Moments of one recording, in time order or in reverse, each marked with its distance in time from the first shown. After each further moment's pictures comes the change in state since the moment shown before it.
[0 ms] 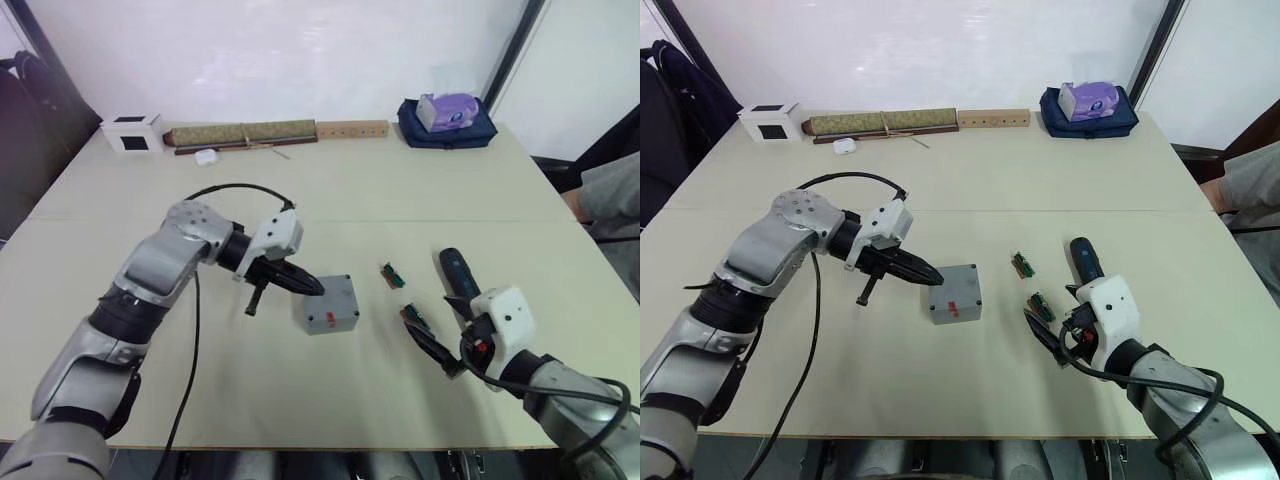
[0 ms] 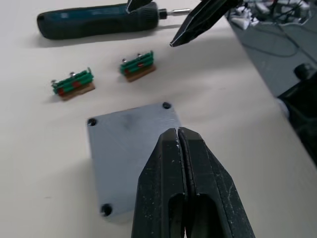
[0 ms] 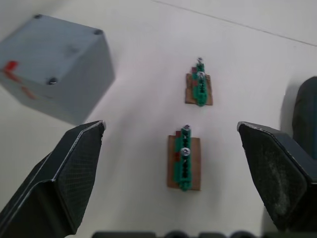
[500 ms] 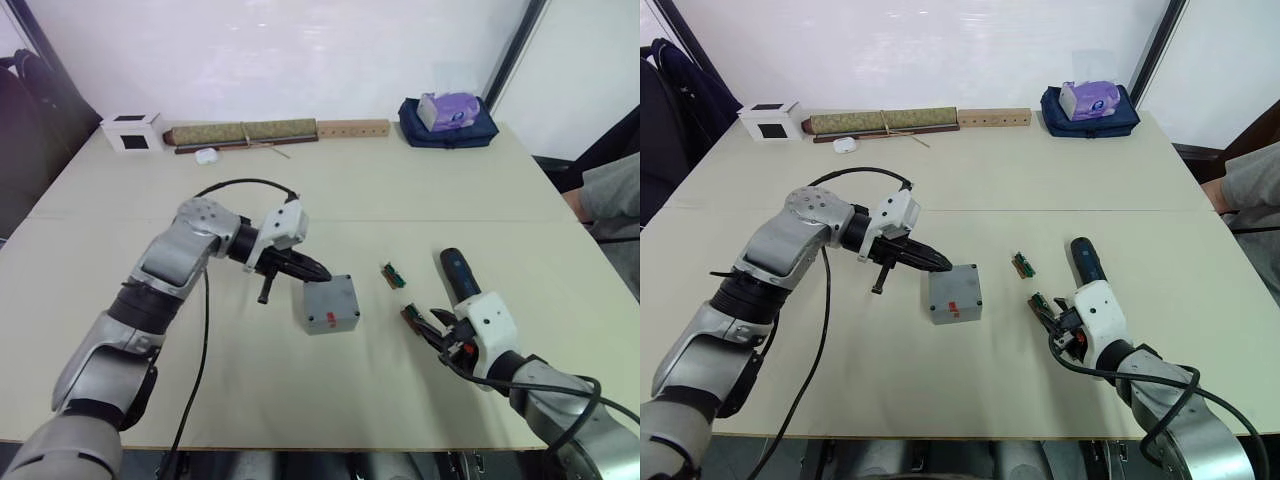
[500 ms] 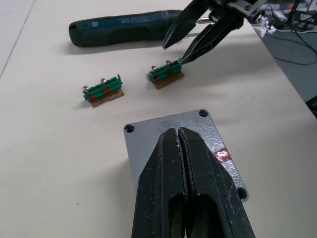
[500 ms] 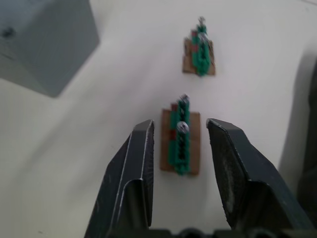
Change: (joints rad) left arm -0.004 -0.030 0.002 0.065 0.030 -0.064 0.009; right arm 0.048 -0.038 0.117 0.102 -0.105 -0.126 -0.034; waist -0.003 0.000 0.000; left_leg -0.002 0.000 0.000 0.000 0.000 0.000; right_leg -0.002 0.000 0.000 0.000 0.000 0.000
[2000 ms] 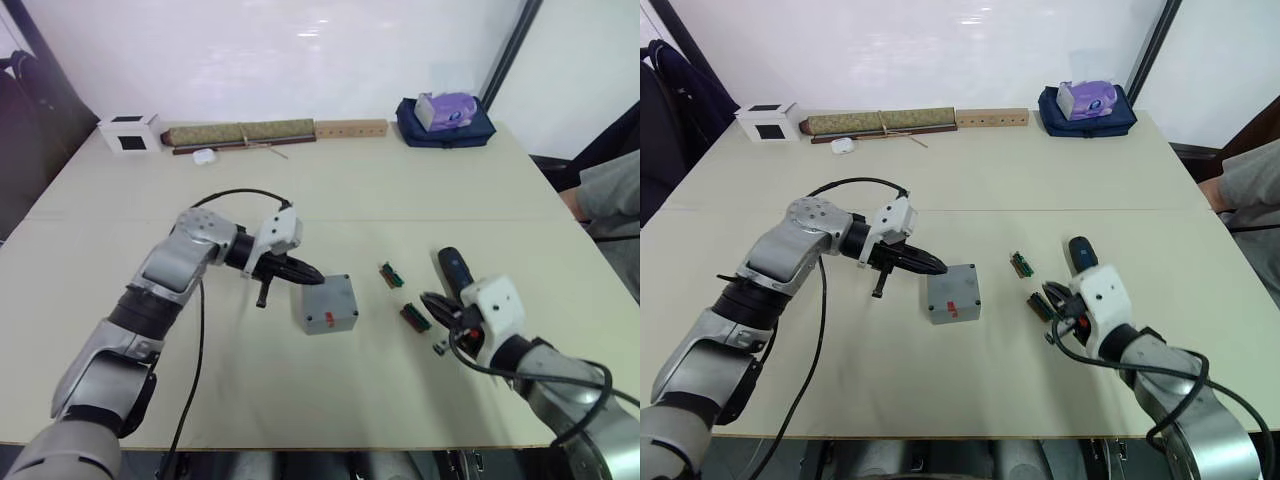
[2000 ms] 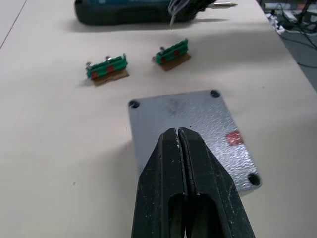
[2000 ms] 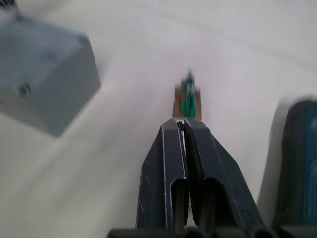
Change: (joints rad) left arm 0.026 0.005 0.025 0.072 0.020 0.011 0.057; right arm -0.211 -0.009 -0.004 -0.027 0.069 -0.013 0.013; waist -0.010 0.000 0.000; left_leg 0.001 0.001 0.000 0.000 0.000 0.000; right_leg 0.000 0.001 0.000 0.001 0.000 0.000
